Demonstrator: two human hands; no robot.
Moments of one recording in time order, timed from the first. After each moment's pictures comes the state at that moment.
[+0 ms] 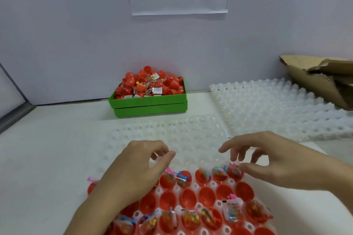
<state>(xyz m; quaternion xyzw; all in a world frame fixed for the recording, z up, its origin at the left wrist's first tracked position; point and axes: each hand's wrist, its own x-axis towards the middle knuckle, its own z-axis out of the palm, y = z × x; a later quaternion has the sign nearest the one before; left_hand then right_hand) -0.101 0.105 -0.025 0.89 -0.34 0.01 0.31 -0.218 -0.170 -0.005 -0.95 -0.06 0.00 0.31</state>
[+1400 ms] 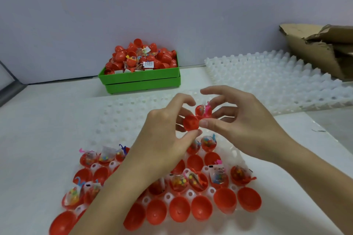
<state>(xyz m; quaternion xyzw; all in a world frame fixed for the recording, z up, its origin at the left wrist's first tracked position) -0.144 0.049 -0.019 0.81 -0.39 0.05 0.44 -0.209 -0.120 -0.016 -0.82 0.03 -0.18 0.53</state>
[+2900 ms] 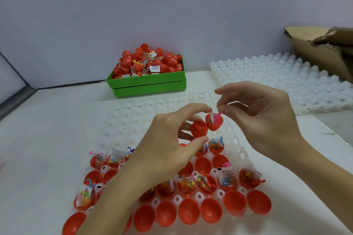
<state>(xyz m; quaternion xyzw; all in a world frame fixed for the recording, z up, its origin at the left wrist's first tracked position) -0.145 0.062 -0.013 0.77 -0.43 -0.01 0.47 -0.208 -0.120 -0.013 -0.77 -0.07 -0.34 0.54</state>
